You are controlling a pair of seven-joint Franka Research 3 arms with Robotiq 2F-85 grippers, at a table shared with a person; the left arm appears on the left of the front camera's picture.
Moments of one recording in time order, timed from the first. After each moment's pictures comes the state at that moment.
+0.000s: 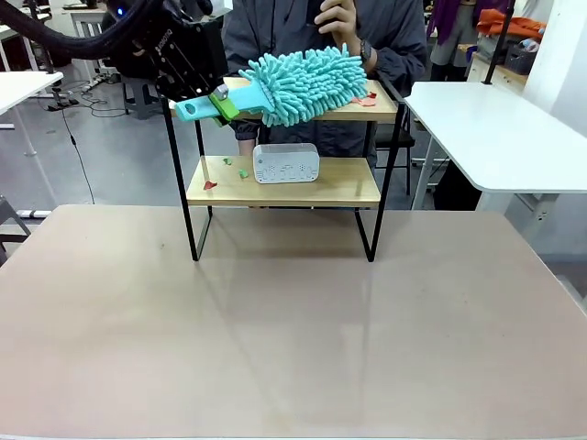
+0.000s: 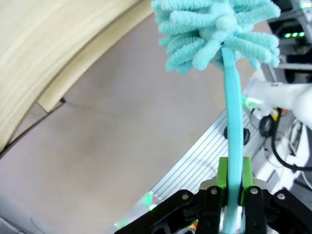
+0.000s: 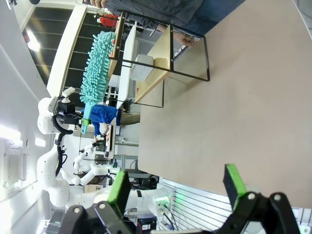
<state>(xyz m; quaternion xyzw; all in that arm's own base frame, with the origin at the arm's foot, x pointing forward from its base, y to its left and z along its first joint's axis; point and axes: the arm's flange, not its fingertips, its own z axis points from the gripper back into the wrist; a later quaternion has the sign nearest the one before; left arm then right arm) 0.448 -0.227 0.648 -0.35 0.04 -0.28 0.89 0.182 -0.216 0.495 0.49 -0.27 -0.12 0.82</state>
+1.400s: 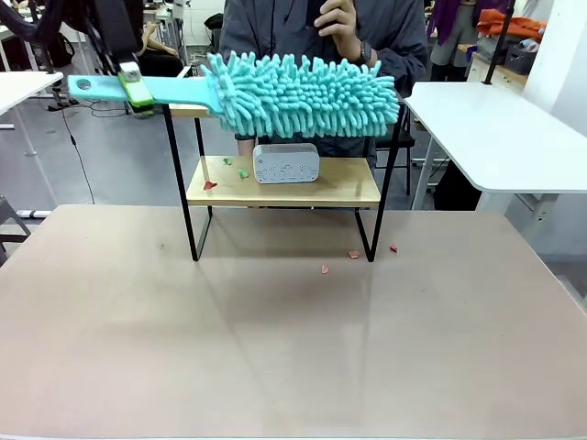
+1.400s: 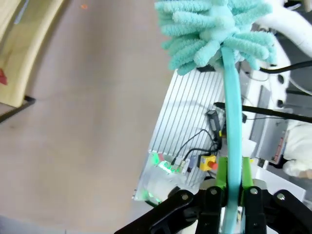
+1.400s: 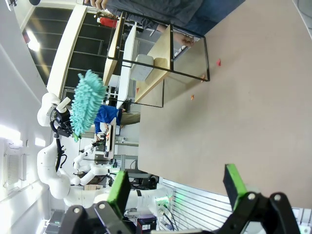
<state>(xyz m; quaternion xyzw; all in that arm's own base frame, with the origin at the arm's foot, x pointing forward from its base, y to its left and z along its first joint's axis) 0.441 -0.155 0.665 -0.40 0.15 -0.44 0.79 0.182 -0.216 0.495 0.49 -0.27 -0.12 0.82</state>
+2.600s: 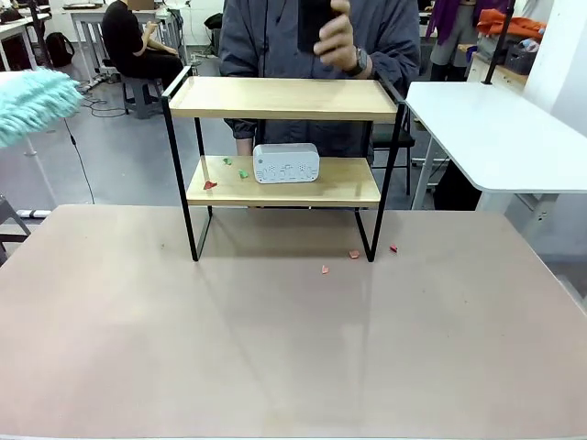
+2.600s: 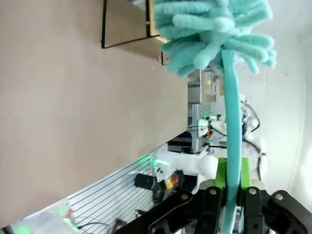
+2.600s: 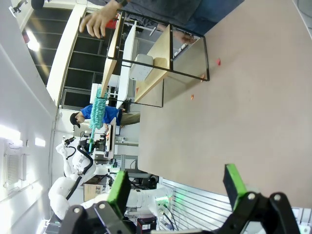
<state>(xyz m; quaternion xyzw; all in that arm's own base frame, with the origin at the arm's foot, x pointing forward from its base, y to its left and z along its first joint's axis) 0.305 0.173 0.503 -0.66 -0.09 0.11 0.73 0.182 -0.216 0.495 0.49 -0.27 -0.12 0.82</state>
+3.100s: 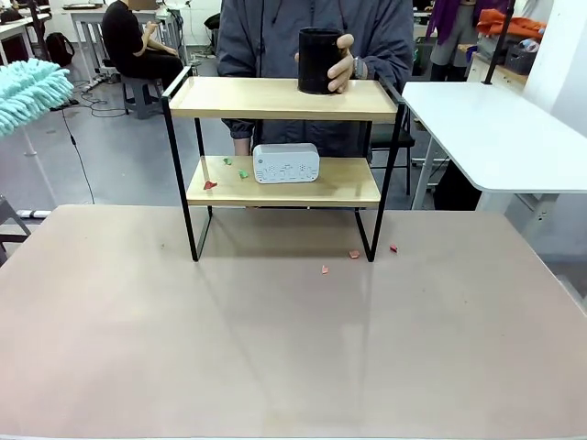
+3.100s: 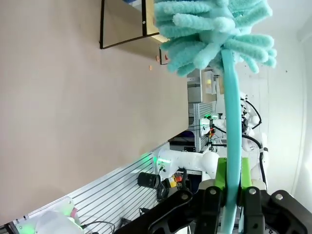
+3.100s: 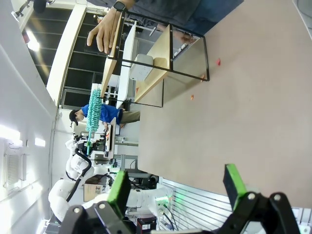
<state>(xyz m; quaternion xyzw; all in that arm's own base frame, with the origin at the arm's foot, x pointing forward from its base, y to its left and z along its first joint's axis) 0.280 0.184 0.518 -0.66 -0.11 0.08 0.74 0.182 -0.216 0.495 0.49 -0.27 -0.12 0.82</state>
